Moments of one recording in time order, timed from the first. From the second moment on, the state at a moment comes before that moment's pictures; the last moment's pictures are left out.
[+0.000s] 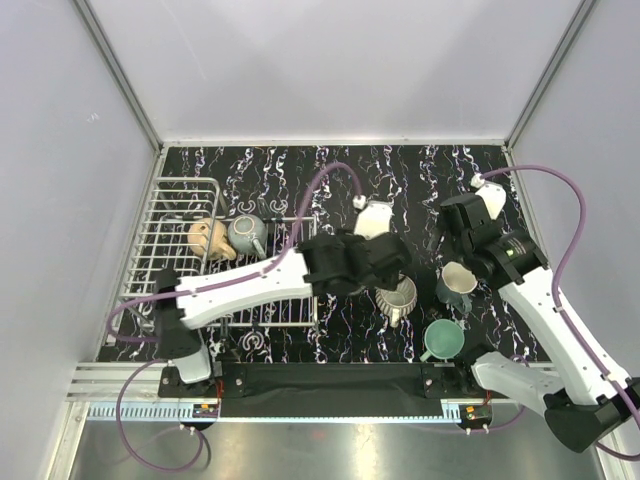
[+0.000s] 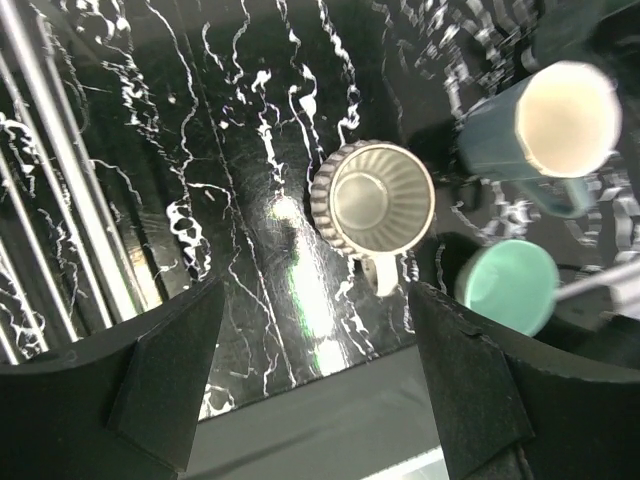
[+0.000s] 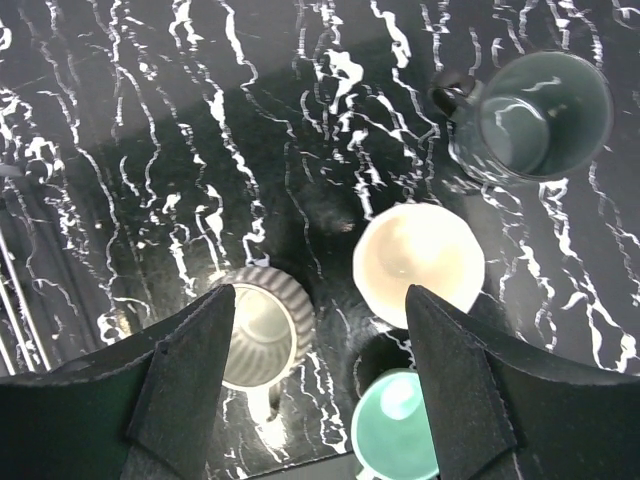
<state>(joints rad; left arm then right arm) -1.27 1.68 1.73 -0.99 -0.54 -0.89 0.48 1.02 1.20 -1.05 0.49 0.66</state>
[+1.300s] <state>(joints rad) -1.20 2.03 1.66 -0.76 -0.37 -0.89 0.47 0.86 1.13 -1.13 0.50 0.67</state>
